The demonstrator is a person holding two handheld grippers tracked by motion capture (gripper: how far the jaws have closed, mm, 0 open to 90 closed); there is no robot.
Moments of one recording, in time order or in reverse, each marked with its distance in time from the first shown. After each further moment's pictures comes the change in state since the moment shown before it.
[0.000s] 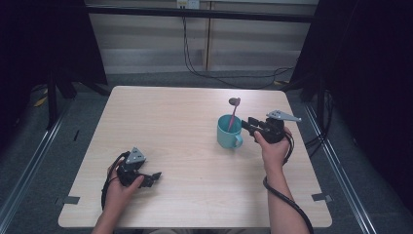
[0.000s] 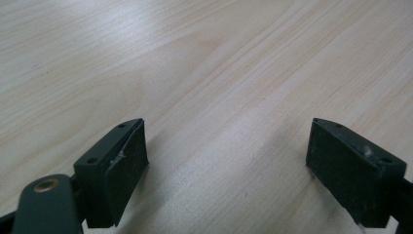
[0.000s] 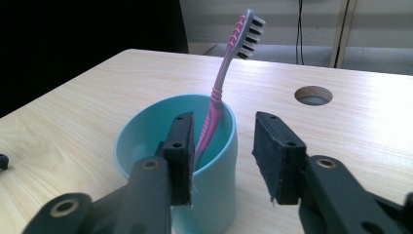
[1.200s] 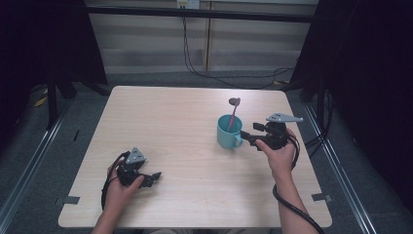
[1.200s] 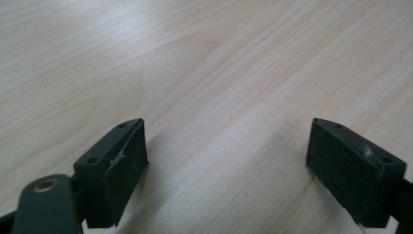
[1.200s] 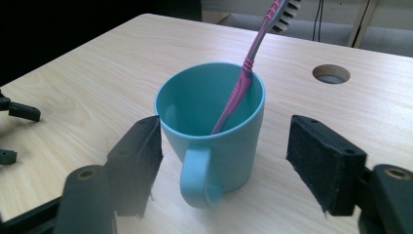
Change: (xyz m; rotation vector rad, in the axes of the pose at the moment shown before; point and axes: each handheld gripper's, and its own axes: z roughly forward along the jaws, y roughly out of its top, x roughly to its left) left arm 0.000 0.000 0.000 -0.005 0.006 -0.001; right arm 0.015 0.006 -0.021 0.130 0.047 -0.058
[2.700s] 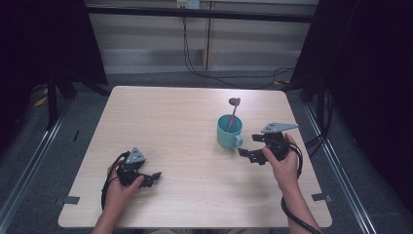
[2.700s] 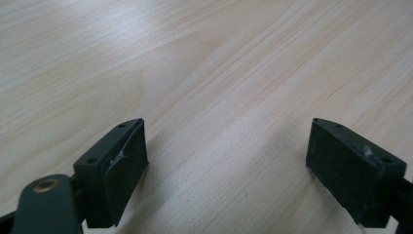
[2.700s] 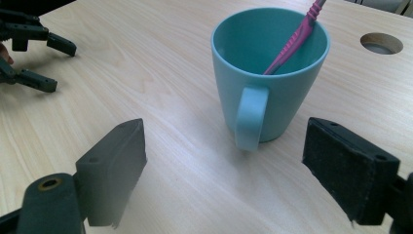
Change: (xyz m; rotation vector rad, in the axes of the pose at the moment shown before) left arm 0.000 0.000 0.000 0.000 -0.004 -0.005; right arm 0.023 -0.012 -0.016 0.159 0.087 -0.122
